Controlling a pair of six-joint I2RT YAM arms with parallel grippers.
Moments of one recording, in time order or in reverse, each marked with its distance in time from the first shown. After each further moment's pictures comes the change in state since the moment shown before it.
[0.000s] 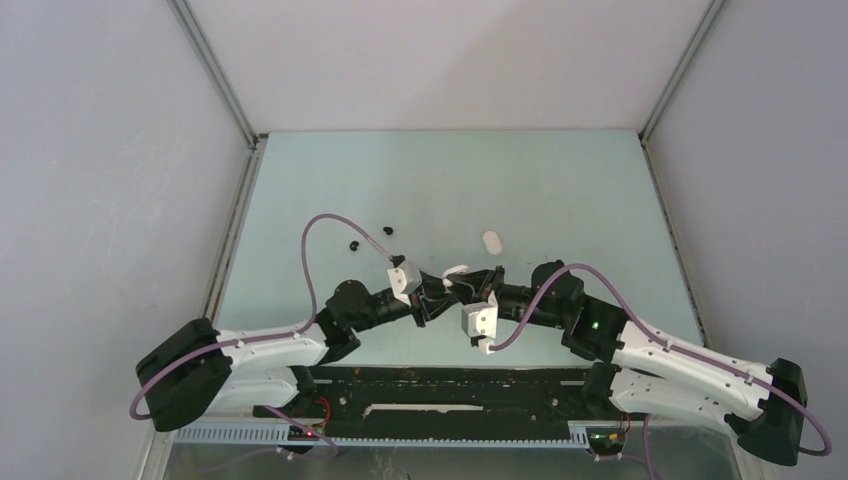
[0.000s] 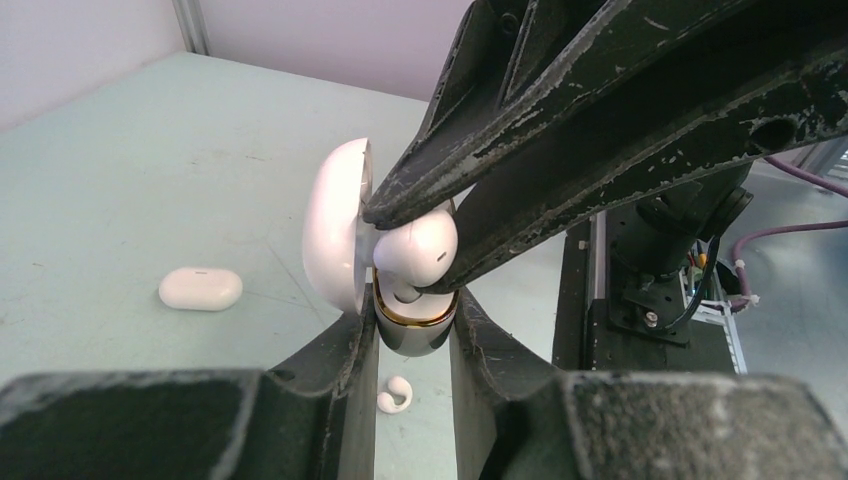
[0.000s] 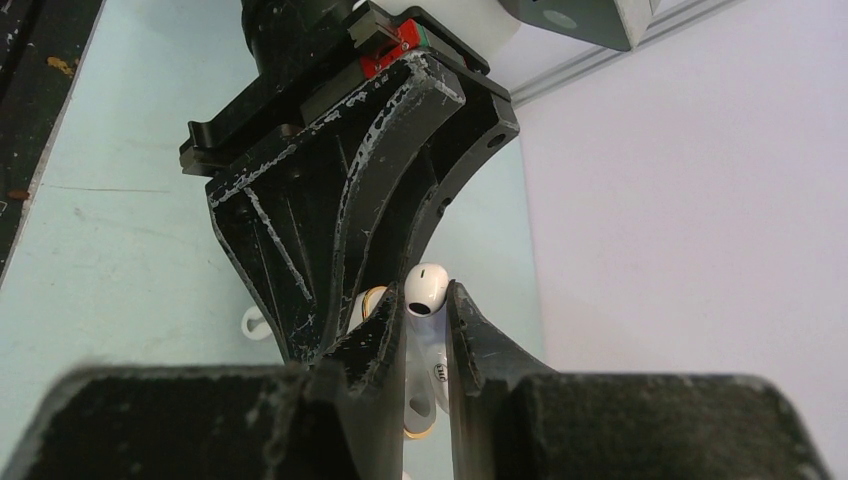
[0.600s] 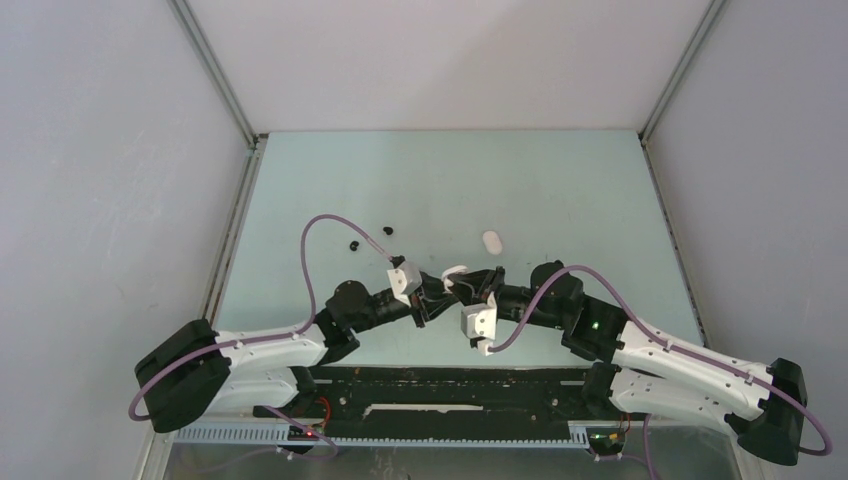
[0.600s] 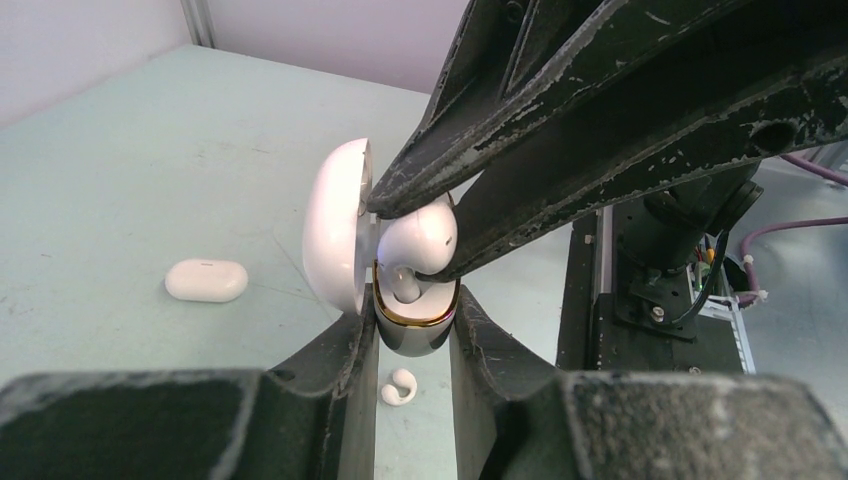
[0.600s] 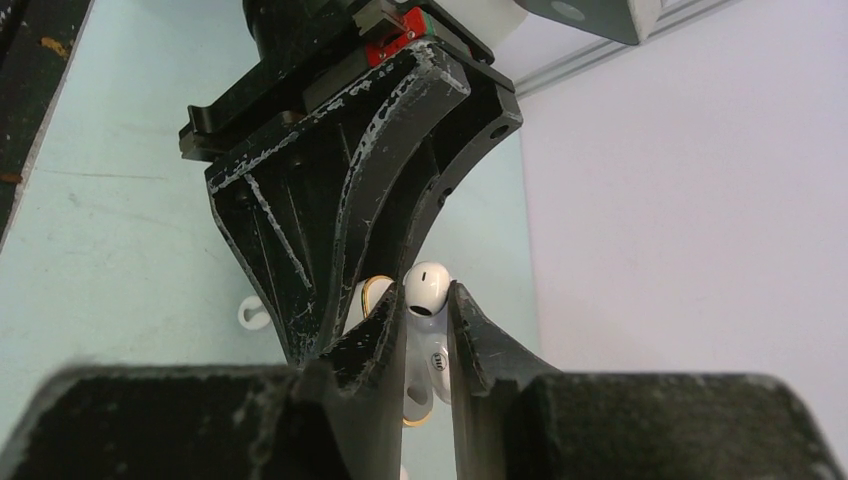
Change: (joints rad) left arm 0.000 -0.012 -0.007 -0.013 -0.012 0.010; right arm 0.003 0.002 0.000 -0.013 0.014 -0.018
